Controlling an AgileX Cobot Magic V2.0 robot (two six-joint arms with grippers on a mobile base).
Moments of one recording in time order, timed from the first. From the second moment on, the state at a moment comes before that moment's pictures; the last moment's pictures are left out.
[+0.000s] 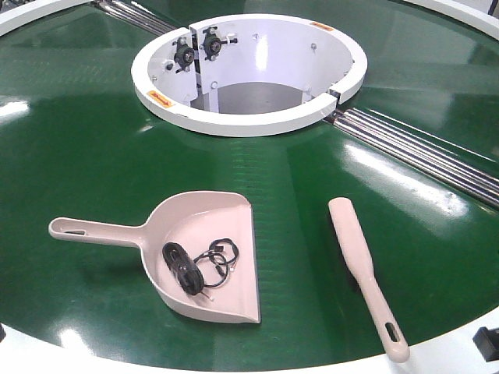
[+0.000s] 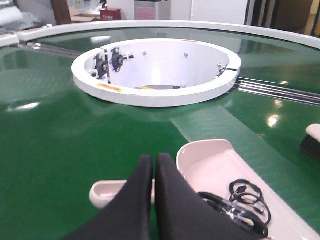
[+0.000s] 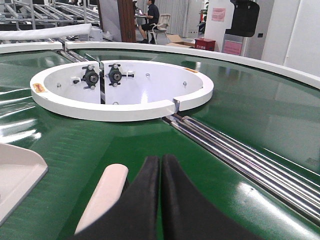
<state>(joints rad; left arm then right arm) -0.27 0.46 -0.28 -0.11 0.09 0.11 0.15 0.37 -0.15 0.19 -0.09 -0.26</state>
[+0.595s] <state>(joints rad) -0.07 0.01 0.03 -0.10 0.09 0.08 0.15 0.37 -0.15 0.19 -0.09 -0.26</state>
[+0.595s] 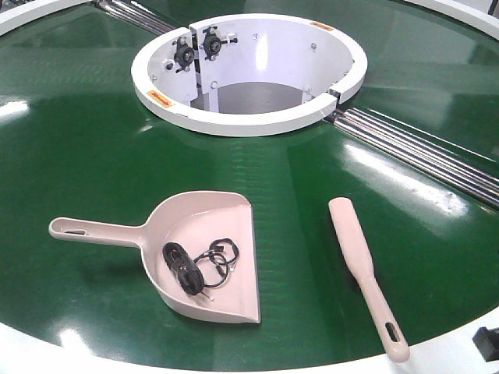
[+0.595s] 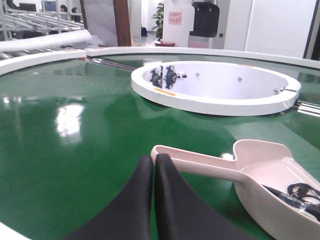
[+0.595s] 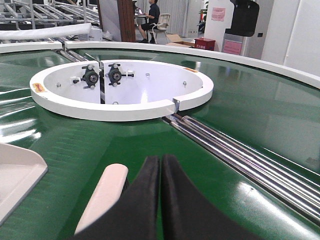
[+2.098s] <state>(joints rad) -0.03 -0.01 0.03 -0.10 0.16 0.08 0.04 0.05 0.03 0.19 -0.08 -0.22</state>
